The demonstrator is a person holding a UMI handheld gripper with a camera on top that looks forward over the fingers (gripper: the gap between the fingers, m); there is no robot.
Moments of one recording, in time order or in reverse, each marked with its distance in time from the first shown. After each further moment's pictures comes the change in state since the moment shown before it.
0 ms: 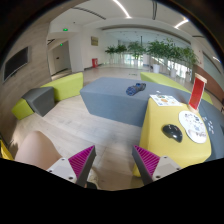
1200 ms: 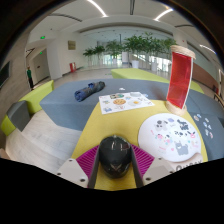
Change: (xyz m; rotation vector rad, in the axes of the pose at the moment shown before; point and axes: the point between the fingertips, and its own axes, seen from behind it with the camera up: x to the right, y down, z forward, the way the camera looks) arm 0.267 -0.036 0.144 0.014 0.146 0.137
